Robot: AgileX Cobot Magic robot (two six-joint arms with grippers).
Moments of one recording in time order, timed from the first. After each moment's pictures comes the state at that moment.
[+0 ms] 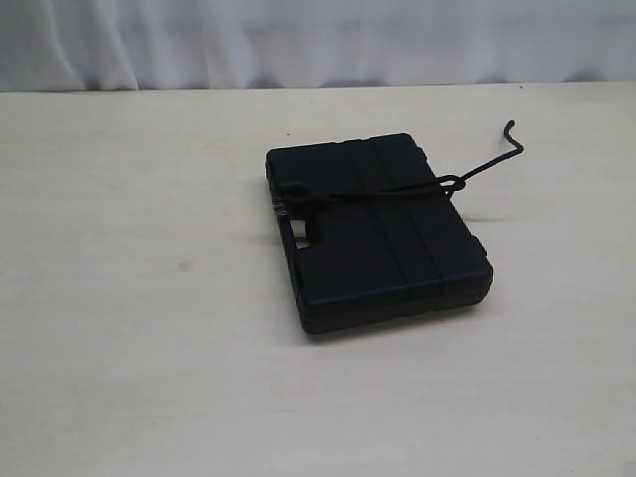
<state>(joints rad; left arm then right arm) -0.19 0.00 -0.27 0.03 0.08 0.02 0.03 0.01 -0.55 0.46 0.23 -0.25</state>
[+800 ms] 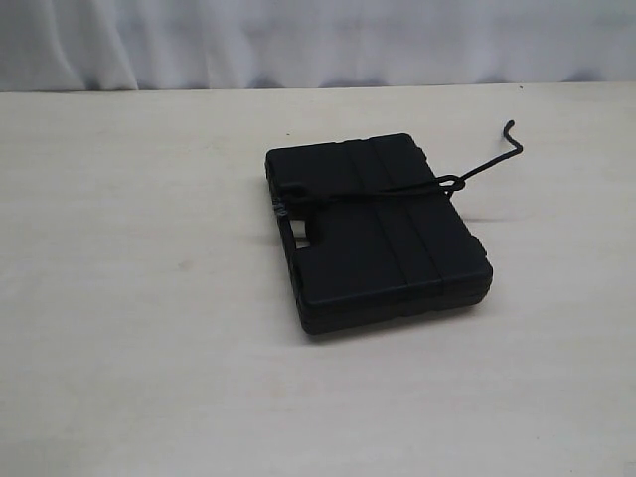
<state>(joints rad) -0.02 0.00 0.00 0.12 0.10 -0.02 0.03 0.01 -0.55 0.46 0.23 -0.25</state>
